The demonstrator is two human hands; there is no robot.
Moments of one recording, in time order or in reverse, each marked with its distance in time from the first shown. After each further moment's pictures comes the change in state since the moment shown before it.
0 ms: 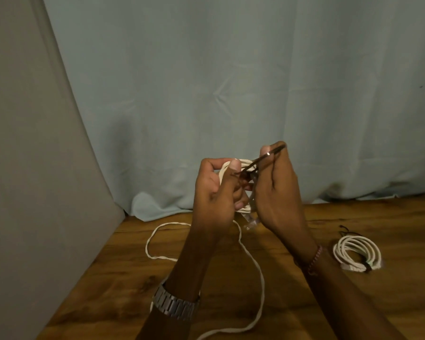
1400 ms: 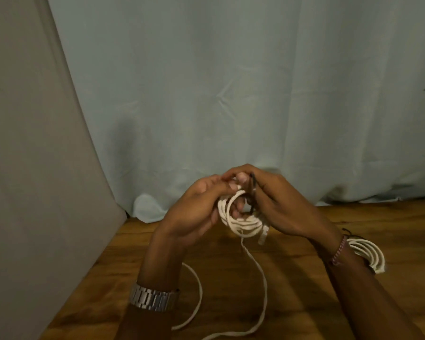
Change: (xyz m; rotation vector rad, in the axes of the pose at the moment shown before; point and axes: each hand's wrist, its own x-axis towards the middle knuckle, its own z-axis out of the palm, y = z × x) left_hand 0.013 0.013 -0.041 0.008 -0.320 -0.382; right_hand 0.017 0.026 -0.024 -0.165 -0.645 -0.192
